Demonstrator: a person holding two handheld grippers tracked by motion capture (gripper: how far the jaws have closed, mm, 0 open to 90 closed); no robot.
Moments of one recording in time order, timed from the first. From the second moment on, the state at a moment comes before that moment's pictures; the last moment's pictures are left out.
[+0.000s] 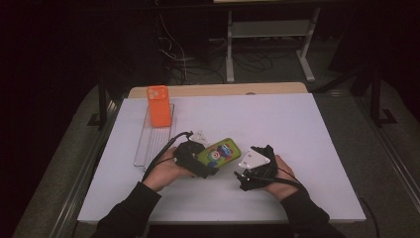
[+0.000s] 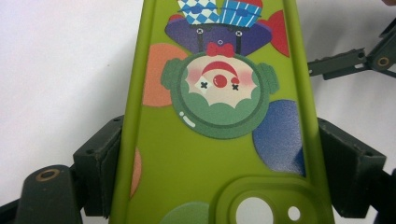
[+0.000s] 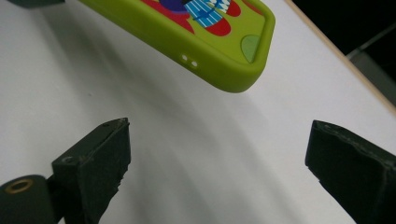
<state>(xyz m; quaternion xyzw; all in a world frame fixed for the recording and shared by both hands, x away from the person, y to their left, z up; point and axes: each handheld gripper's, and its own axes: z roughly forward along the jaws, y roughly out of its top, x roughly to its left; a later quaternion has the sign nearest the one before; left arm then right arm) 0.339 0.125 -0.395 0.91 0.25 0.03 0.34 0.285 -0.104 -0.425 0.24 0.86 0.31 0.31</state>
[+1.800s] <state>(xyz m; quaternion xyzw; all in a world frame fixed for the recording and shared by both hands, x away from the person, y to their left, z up) 0.339 0.124 -0.393 0.91 0.24 0.03 0.32 0.259 -0.061 -0.440 -0.06 0.78 0.15 0.61</state>
